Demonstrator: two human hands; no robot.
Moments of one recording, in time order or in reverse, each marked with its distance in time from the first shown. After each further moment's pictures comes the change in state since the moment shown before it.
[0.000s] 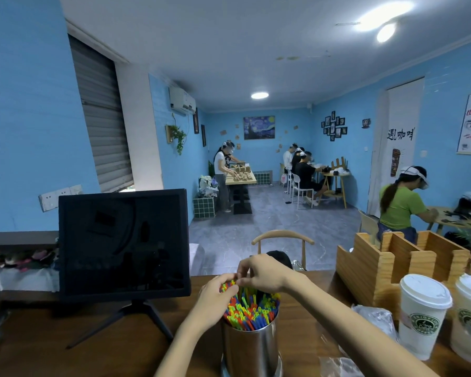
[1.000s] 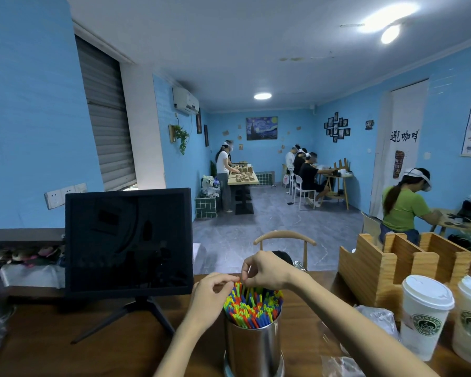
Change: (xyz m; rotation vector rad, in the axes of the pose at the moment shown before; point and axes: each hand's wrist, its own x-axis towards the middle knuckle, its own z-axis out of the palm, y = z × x) left_hand -0.012 0.000 -0.007 0.018 0.211 0.151; right_hand 0.000 0.000 -0.003 0.099 0.001 0.056
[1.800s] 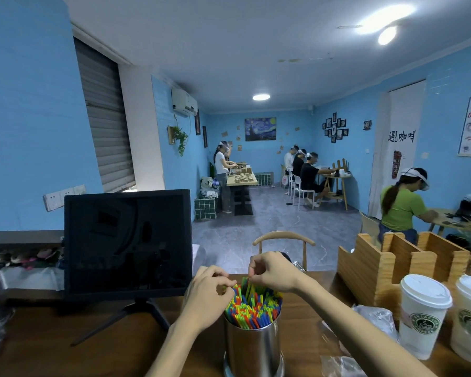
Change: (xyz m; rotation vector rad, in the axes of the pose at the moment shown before) left_hand -0.004 0.020 -0.016 0.405 -0.059 0.096; right_hand -0.009 0.018 0.005 0.098 0.136 -0.001
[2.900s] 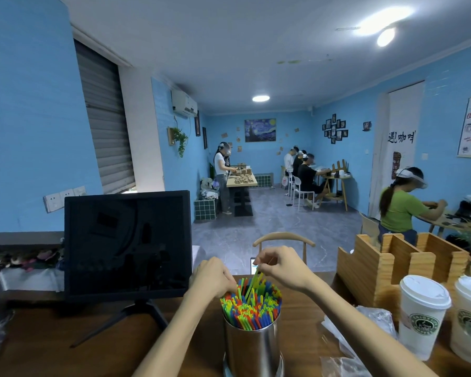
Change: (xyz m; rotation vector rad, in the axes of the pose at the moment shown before) left_hand 0.039 0.037 -0.023 0.164 -0.236 -0.281; right_hand -0.007 0.014 -0.010 0.057 0.196 0.014
